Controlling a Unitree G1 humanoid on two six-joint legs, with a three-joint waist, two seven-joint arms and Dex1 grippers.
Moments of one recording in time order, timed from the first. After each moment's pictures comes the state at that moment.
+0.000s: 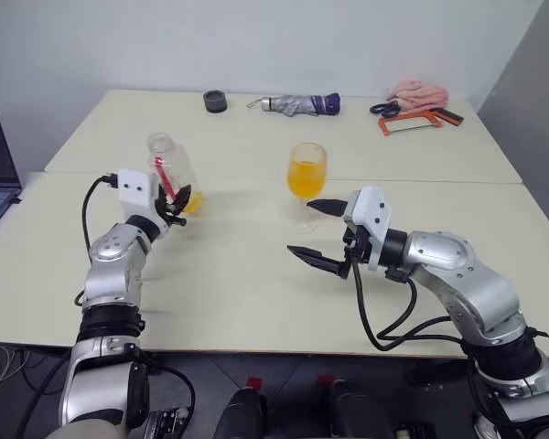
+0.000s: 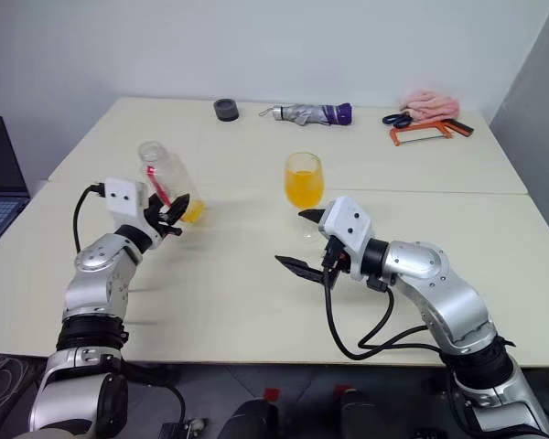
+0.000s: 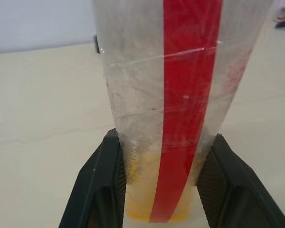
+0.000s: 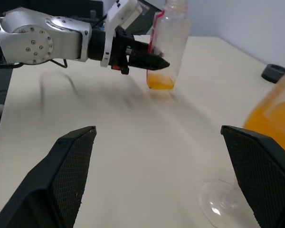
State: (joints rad) left arm -0.53 0.49 0.30 0.47 -0.26 0.11 -0.46; right arm -0.49 -0.48 0.27 -0.45 0.36 0.59 0.67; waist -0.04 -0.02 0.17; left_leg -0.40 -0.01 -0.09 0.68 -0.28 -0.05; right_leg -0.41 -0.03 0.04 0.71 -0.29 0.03
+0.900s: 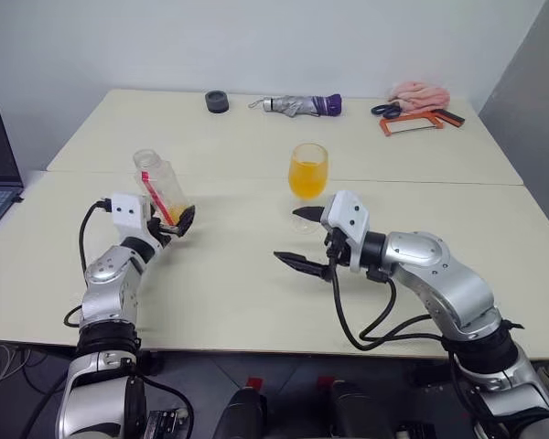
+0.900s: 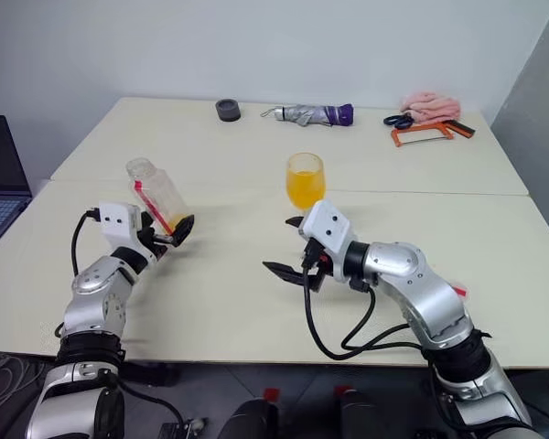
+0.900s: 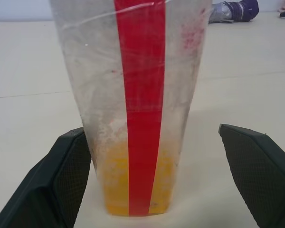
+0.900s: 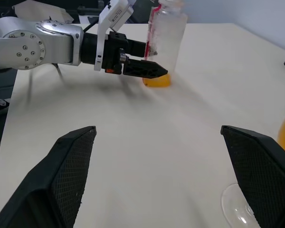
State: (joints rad) left arm -0.48 0.48 0.28 0.54 -0.27 0.02 -0.52; right arm -0.51 -0.43 0.30 -0.41 0.32 0.63 0.69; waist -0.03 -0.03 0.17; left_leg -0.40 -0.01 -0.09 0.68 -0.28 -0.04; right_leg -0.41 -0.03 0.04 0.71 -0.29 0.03
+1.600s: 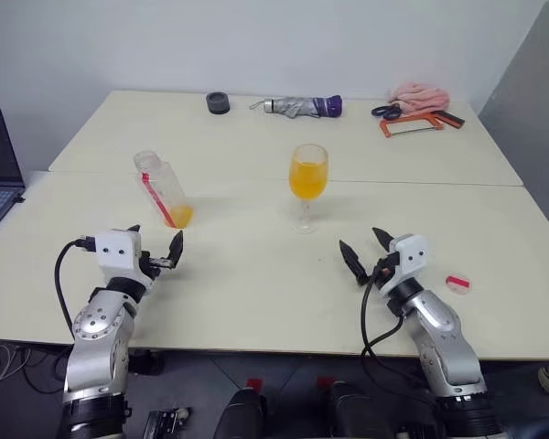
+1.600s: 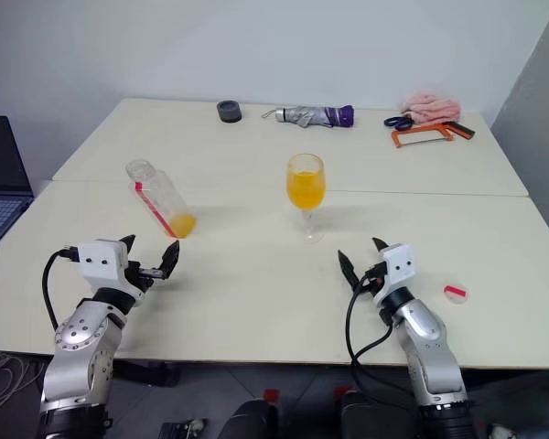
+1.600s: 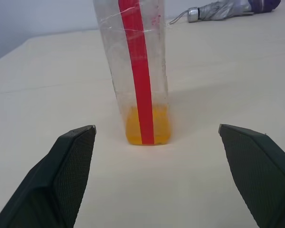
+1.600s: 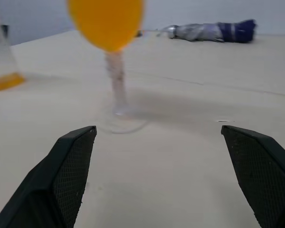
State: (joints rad) left arm -0.06 0.40 0.30 -0.07 -0.26 0.13 -0.31; right arm -0.09 -0.15 0.01 -0.09 0.21 0.05 0.34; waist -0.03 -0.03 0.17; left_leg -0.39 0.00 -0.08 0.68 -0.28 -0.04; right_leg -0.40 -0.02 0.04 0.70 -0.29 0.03
